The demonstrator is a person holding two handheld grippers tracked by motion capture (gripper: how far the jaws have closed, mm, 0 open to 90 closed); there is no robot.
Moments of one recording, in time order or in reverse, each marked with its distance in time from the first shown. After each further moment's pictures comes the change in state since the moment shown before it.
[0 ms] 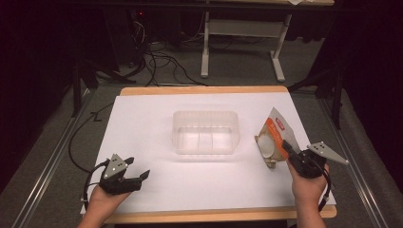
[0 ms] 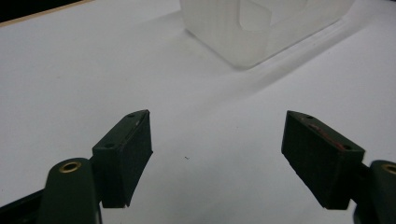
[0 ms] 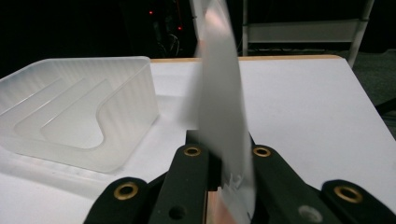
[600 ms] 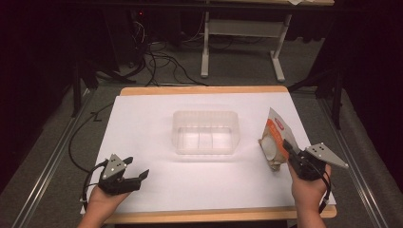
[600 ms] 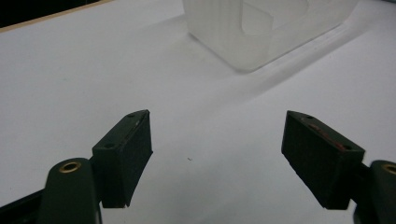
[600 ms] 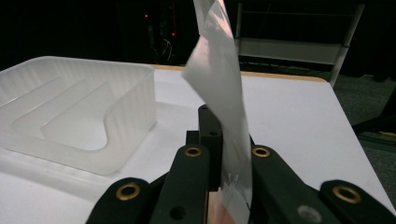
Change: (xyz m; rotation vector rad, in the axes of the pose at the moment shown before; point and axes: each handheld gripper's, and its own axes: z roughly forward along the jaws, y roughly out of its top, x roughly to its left) left arm 0.000 0.001 -0.003 -0.013 0.014 -0.007; right arm 0.017 0.008 -0.013 -0.040 -0.041 -0.096
